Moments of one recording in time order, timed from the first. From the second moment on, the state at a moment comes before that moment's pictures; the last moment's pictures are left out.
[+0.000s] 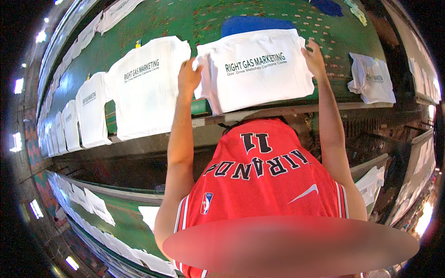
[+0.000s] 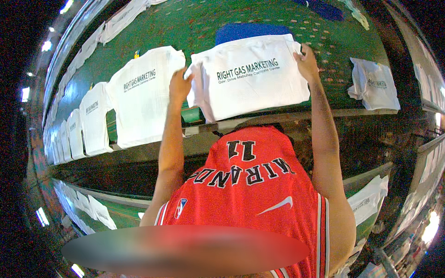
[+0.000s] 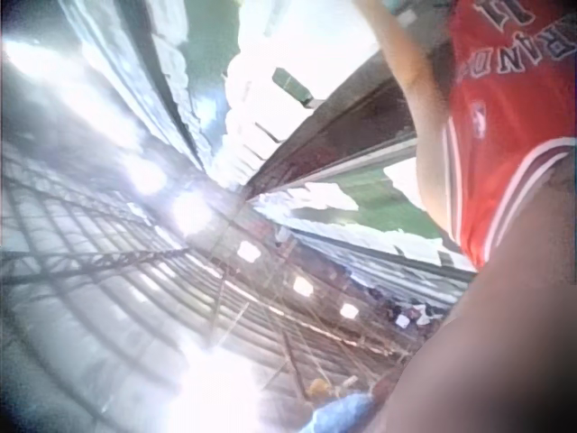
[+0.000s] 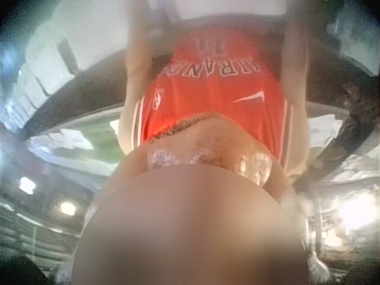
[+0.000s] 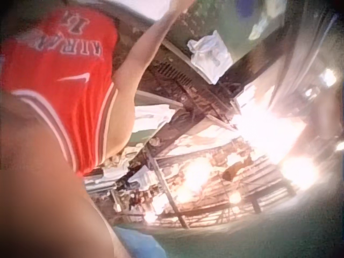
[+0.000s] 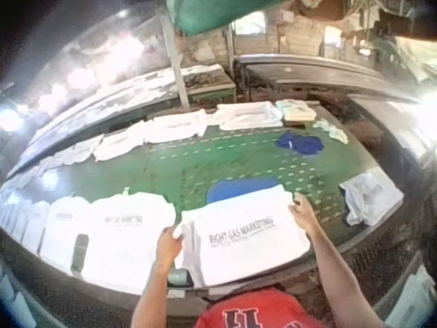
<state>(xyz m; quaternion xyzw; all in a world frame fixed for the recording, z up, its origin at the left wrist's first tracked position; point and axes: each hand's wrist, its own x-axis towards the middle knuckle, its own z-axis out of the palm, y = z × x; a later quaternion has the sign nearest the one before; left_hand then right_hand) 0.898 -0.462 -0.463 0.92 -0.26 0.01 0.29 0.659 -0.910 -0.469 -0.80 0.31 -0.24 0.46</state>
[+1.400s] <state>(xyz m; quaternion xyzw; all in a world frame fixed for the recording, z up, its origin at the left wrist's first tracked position) 0.750 -0.441 -0.522 0.96 -0.06 -0.13 0.24 0.728 -1.047 -0.542 -0.74 0.41 -0.25 0.46</state>
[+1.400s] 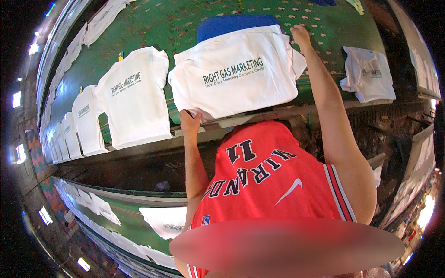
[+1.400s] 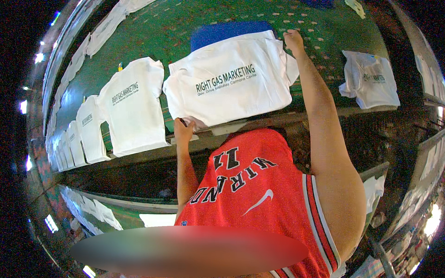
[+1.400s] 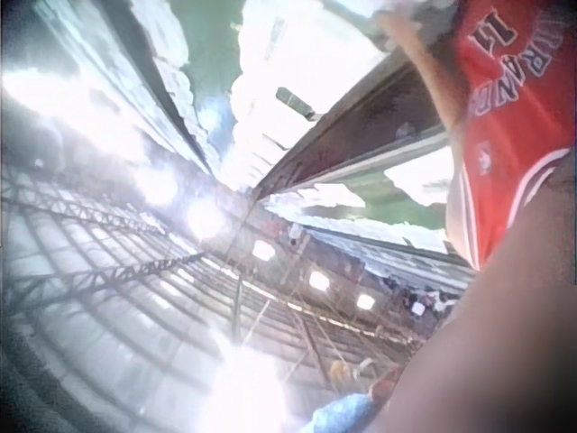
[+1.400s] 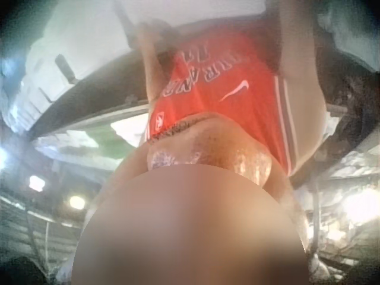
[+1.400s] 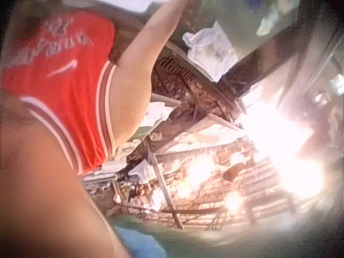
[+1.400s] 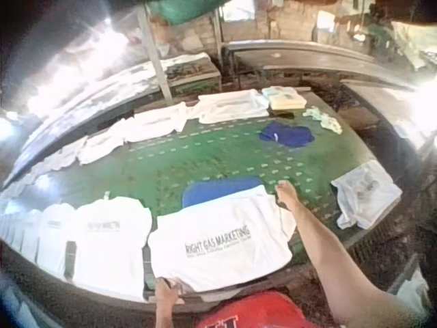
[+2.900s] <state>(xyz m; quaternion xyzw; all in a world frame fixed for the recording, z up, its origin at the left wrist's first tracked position) 0.737 -0.449 -0.519 0.96 -0.04 0.04 0.27 0.703 -1.120 -0.525 -0.28 0.18 -0.44 0.84</state>
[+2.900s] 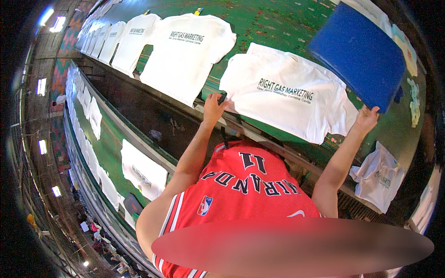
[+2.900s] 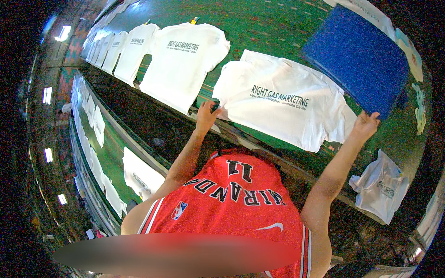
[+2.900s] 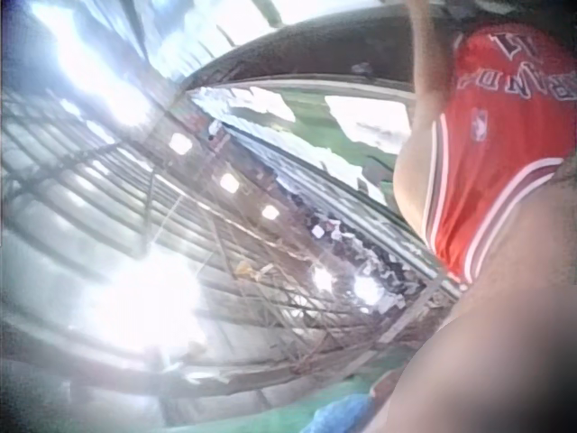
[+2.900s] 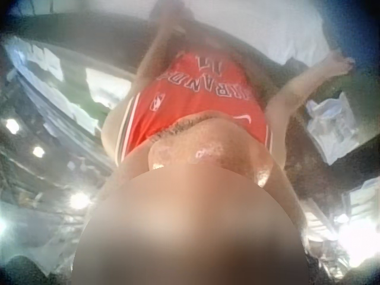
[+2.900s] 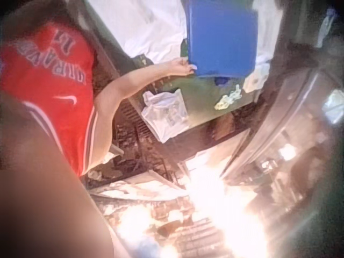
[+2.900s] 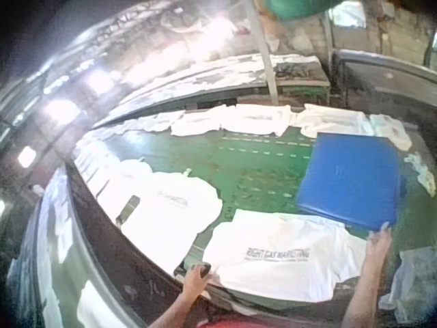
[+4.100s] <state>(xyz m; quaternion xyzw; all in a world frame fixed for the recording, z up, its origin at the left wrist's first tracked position) 0.715 -0.091 -0.527 0.73 0.31 0.09 0.61 1.037 -0.621 -0.509 -0.41 0.02 -0.11 0.91</state>
